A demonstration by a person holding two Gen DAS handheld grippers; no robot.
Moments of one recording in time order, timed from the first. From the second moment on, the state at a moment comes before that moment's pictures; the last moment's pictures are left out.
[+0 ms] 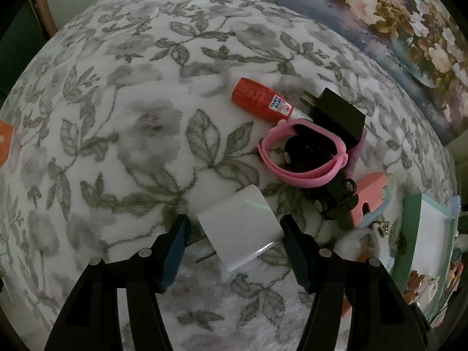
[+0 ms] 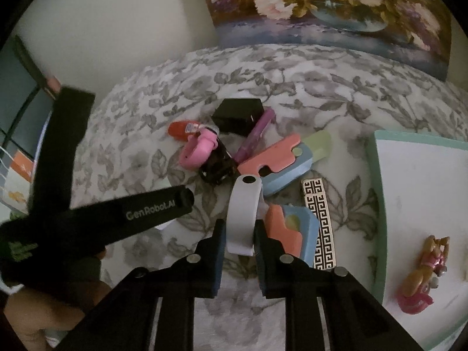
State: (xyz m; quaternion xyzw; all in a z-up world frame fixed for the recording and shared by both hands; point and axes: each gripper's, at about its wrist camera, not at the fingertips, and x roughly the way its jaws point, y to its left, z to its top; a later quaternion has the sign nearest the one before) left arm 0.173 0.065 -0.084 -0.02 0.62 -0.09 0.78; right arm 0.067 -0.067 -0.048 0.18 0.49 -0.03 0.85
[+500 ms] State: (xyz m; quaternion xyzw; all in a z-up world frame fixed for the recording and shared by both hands) left arm 0.166 0.068 -0.038 -0.03 0.58 -0.09 0.81; right arm 0.050 -0.106 -0.008 0.22 0.44 -0.05 0.87
